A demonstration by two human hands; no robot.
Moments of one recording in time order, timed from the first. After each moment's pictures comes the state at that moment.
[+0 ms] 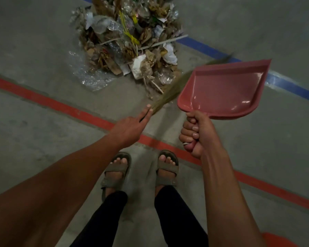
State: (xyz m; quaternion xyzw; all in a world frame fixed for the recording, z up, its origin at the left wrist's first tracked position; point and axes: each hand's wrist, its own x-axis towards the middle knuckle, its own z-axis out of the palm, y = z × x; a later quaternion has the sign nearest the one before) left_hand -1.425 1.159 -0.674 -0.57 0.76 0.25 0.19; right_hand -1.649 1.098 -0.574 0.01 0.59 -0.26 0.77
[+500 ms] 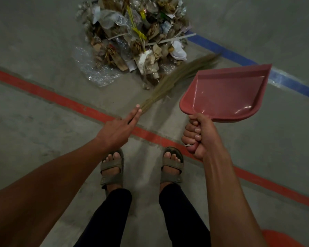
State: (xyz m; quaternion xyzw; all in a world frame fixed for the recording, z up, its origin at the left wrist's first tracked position) left_hand -1.366 1.204 -0.675 -0.58 0.76 0.21 0.20; right_hand -1.633 1.119 -0.585 0.02 0.59 -0.26 0.77
